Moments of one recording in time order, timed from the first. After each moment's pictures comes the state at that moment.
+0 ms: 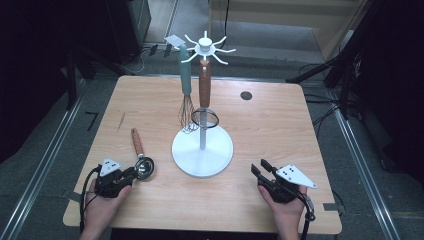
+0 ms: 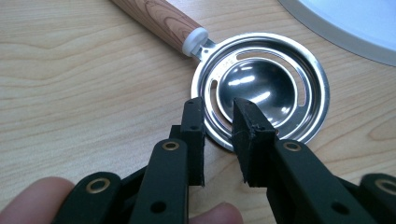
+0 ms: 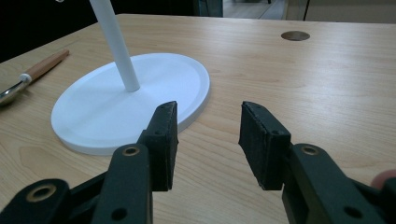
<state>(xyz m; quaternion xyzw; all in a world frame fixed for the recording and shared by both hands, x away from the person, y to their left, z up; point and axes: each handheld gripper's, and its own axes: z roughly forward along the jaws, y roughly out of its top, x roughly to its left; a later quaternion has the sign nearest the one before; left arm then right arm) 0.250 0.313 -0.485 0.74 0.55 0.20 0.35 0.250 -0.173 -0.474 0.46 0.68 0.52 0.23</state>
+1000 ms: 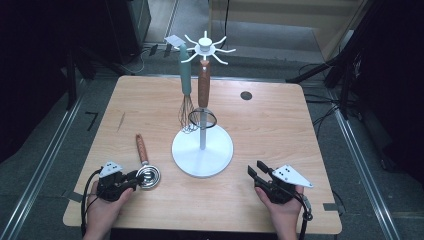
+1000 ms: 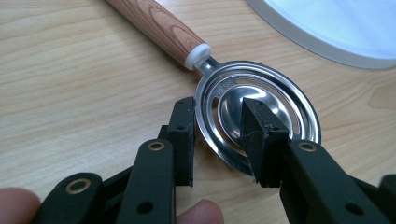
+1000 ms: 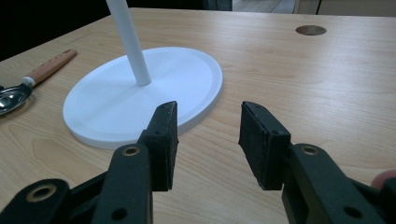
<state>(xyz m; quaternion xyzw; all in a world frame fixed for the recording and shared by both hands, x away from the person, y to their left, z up) 0.243 0.305 -0.485 0.74 0.54 0.15 0.37 0.250 -0.166 -0.476 0.45 0.69 0.52 0.21</state>
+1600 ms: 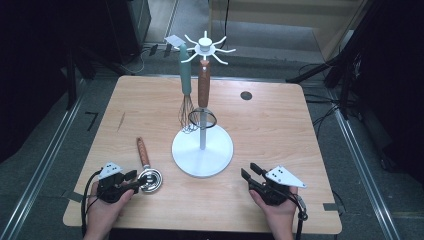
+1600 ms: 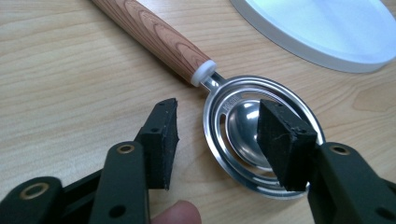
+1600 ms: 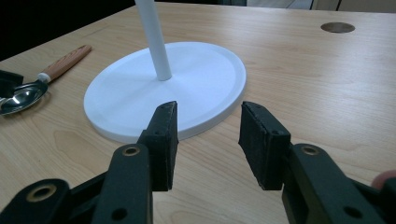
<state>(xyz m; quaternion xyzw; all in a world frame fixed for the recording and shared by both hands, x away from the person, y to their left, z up) 0.244 0.306 -0.485 0.74 0.54 0.14 0.39 0.247 -0.152 -0.477 0.43 0.71 0.52 0.20</state>
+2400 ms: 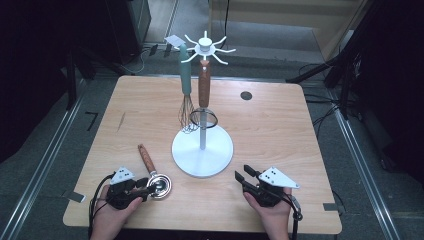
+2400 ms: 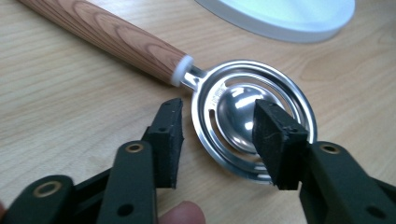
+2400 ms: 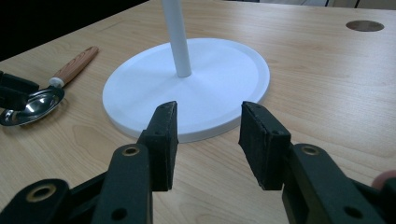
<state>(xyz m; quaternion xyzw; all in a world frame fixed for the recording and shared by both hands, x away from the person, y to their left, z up) 0.232 0.281 -0.483 0.77 0.50 0.11 0.38 0.244 -0.138 -0.478 0.42 0.72 0.52 0.19</state>
